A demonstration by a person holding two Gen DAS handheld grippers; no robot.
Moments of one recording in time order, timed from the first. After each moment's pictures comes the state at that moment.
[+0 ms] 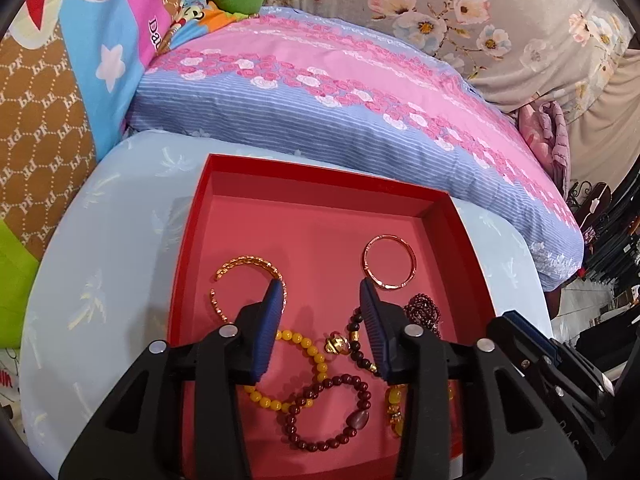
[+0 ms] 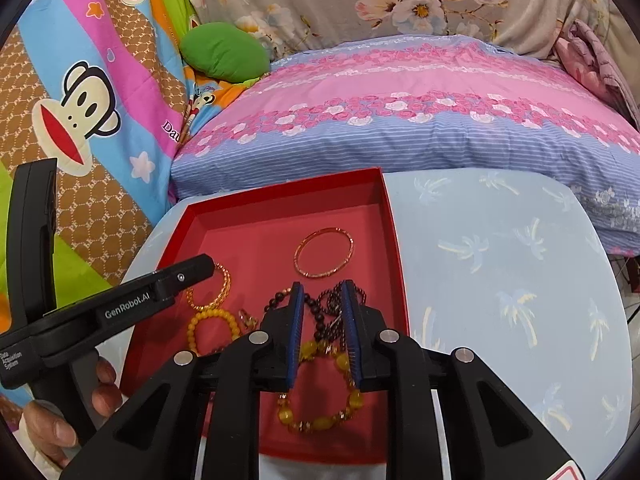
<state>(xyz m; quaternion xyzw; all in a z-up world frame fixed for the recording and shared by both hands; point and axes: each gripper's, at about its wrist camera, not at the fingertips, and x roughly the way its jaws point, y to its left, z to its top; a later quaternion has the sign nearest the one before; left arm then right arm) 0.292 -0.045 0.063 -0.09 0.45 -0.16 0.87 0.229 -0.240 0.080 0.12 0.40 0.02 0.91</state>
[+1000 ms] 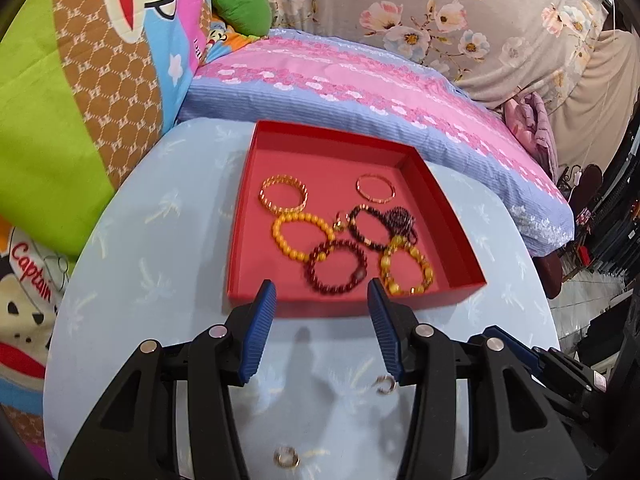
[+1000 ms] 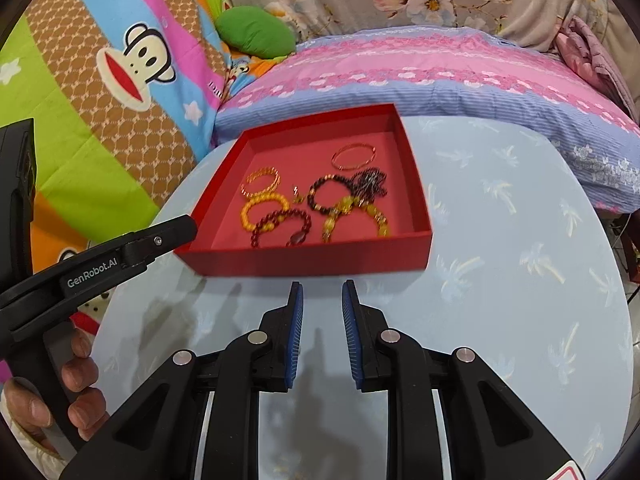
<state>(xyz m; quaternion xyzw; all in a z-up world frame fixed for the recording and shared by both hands) 0.147 -0.008 0.084 -0.07 0.42 -0.14 0.89 0.094 -0.203 0.074 0.11 0.42 0.05 0.90</state>
